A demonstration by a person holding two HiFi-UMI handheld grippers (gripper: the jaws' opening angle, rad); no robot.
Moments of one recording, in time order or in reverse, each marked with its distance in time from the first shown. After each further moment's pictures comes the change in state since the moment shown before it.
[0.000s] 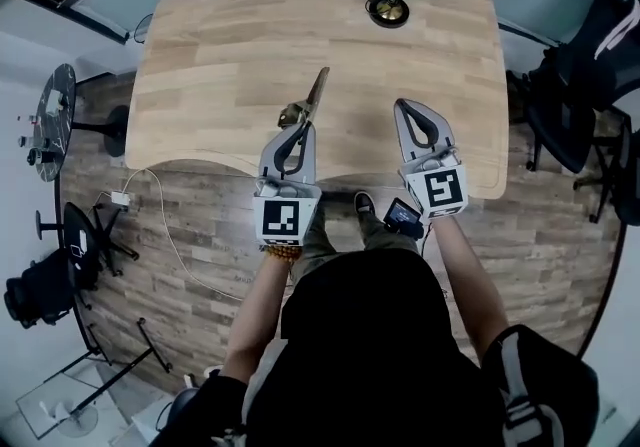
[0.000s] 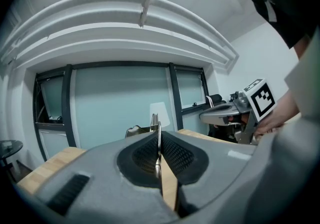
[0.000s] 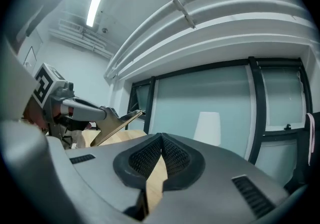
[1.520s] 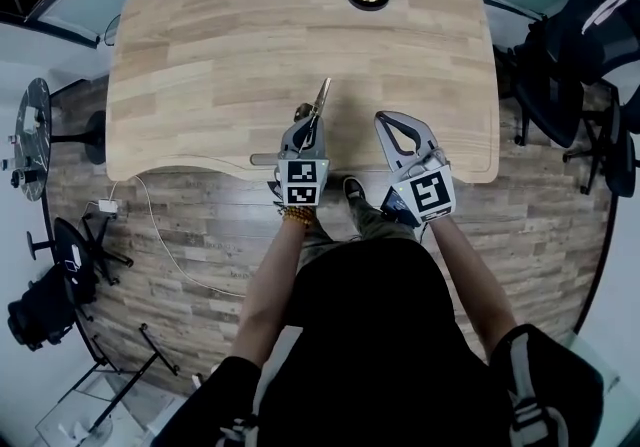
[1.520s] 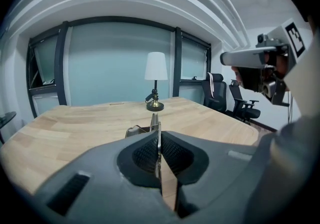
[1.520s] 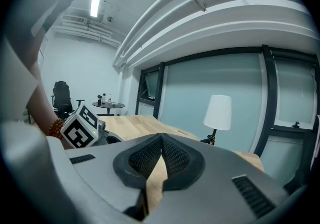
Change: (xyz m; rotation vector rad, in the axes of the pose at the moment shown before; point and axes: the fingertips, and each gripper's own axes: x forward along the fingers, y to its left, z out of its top) left arm 0.075 -0.034 -0.187 -0.156 0.353 -0.077; right arm -0.002 0.025 -0.053 -0.018 0.165 0.103
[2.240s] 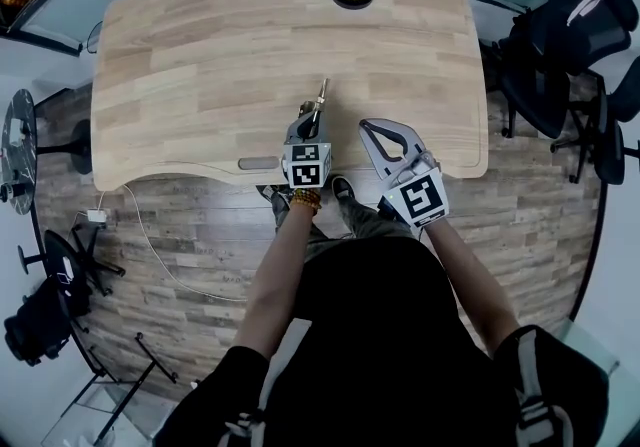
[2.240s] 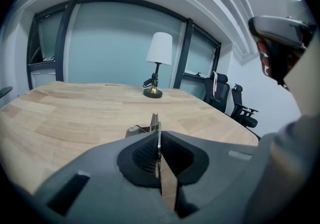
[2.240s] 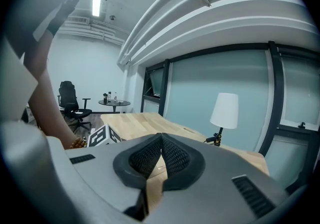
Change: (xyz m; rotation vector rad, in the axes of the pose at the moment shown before) left arm 0.056 -0.018 -0.036 -0.163 0.083 -0.044; right arm -0.002 0.018 0.002 -0.006 0.040 0.061
